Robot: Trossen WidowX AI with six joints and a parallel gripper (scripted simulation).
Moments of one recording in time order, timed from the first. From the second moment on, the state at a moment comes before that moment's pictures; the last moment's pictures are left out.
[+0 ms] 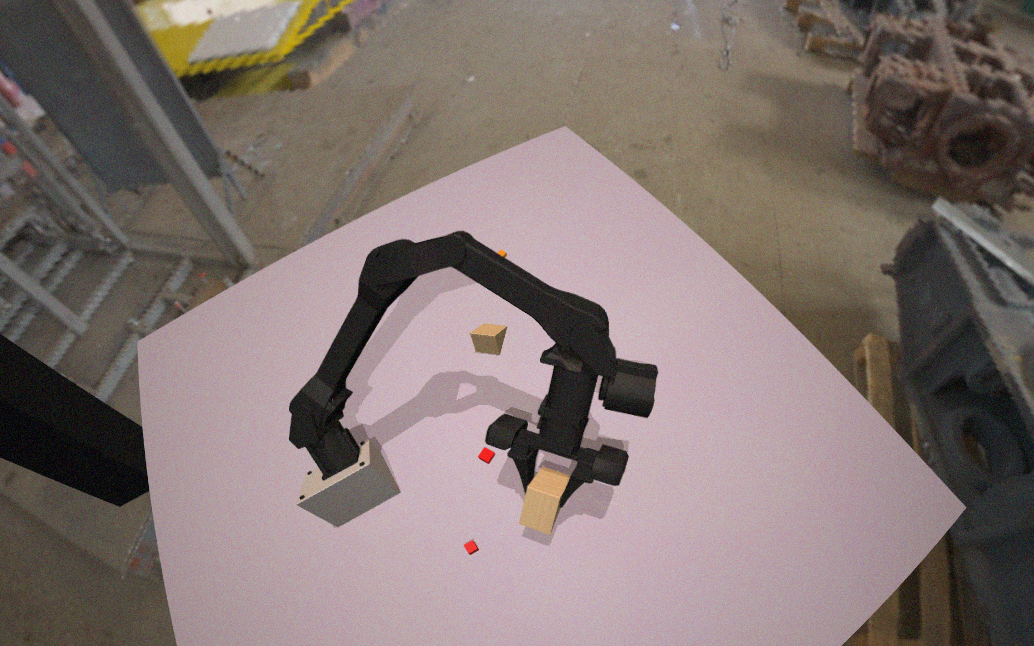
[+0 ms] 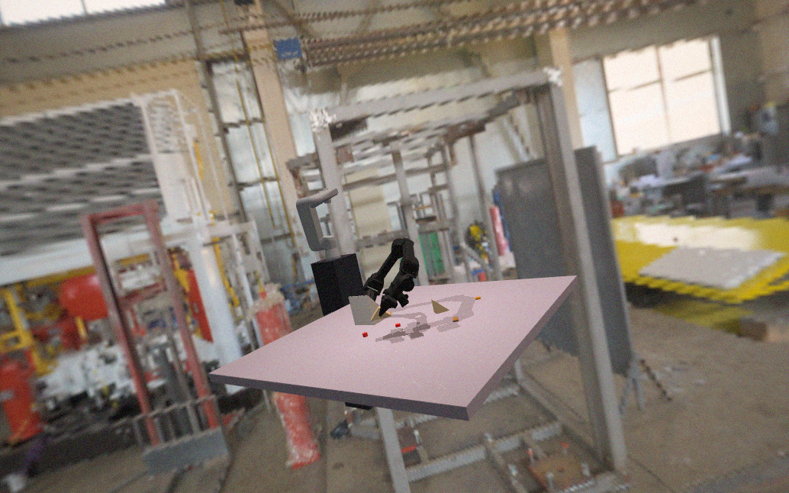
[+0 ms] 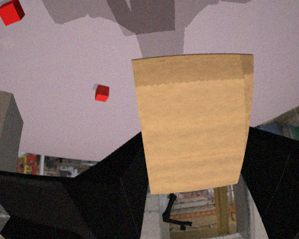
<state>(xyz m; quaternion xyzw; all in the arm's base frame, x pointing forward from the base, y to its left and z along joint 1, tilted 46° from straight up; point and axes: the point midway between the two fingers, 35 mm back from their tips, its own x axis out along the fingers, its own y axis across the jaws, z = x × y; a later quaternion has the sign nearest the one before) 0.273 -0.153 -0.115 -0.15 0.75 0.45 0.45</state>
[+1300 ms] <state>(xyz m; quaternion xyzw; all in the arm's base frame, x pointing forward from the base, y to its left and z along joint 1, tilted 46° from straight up) 0.262 -0.157 -0.121 0.29 0.83 -0.01 0.48</state>
